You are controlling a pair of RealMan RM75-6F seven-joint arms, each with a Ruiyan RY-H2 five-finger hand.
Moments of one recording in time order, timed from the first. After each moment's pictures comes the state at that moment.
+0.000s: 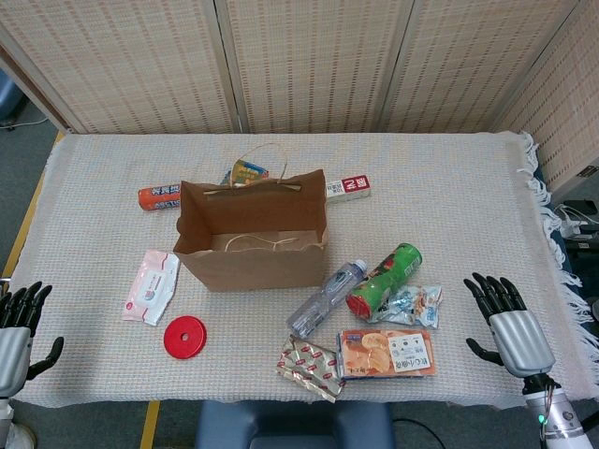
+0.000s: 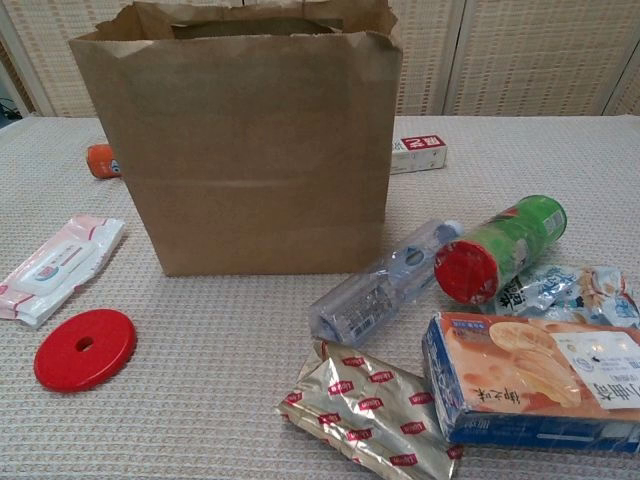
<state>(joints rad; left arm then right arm) -0.04 -1.11 -0.04 -1.66 1.48 1.52 0.13 0.12 -1.15 -0.01 -1.66 -1.57 1.40 -0.12</state>
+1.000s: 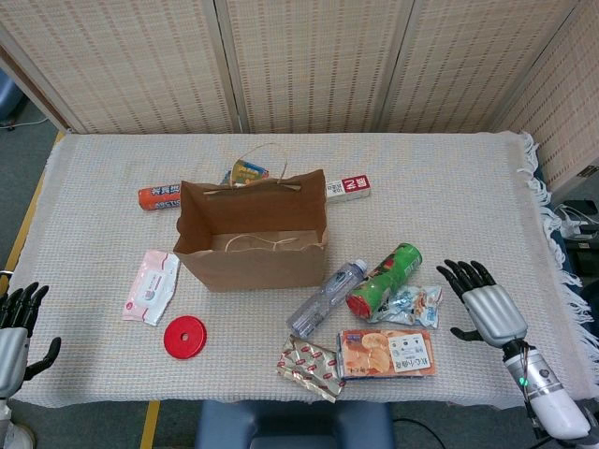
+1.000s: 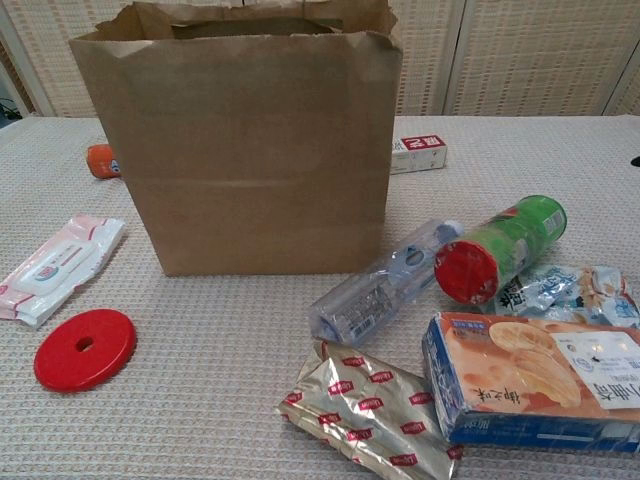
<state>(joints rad) -0.04 -1.11 -0.04 -1.66 1.47 1.52 0.13 0.31 -1.10 0.05 -1.66 -1.47 1.09 -0.13</state>
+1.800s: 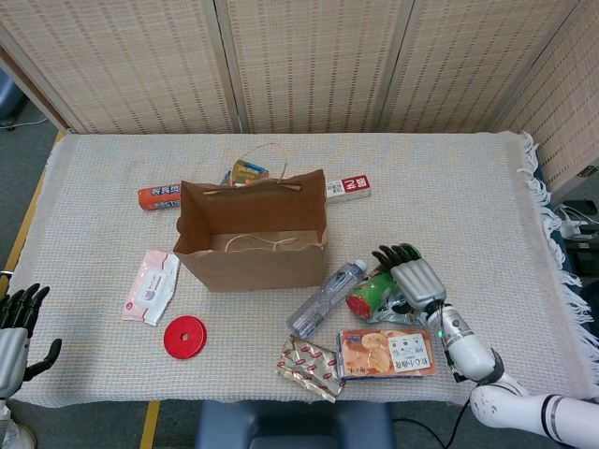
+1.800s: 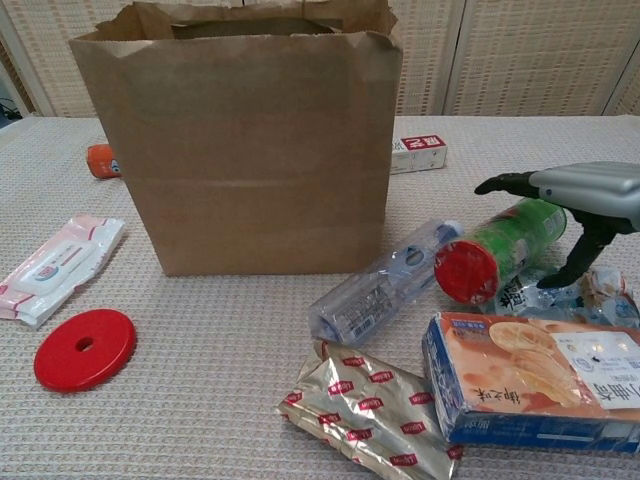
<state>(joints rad) -0.04 -1.09 -0.04 -1.67 1.46 1.50 0.11 0.60 -1.37 0.14 -1.59 -1.07 0.84 -0.46</state>
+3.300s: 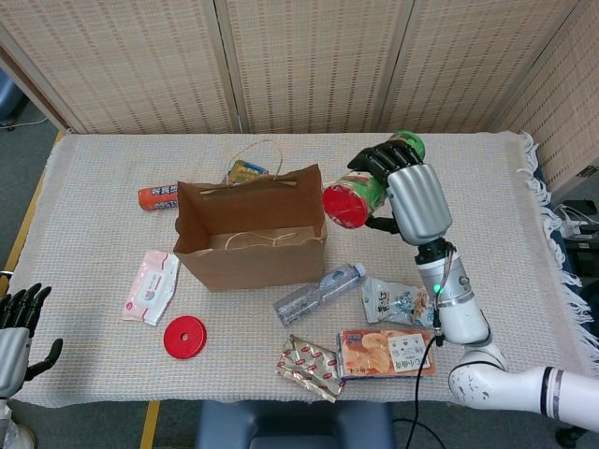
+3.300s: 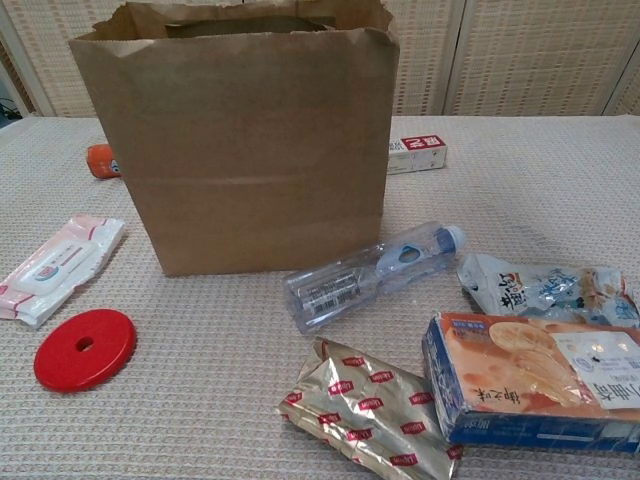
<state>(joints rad) -0.04 -1.09 -0.03 -1.67 1.47 1.50 0.11 0.74 -1.25 0.51 -1.90 -1.15 1.25 -0.33</state>
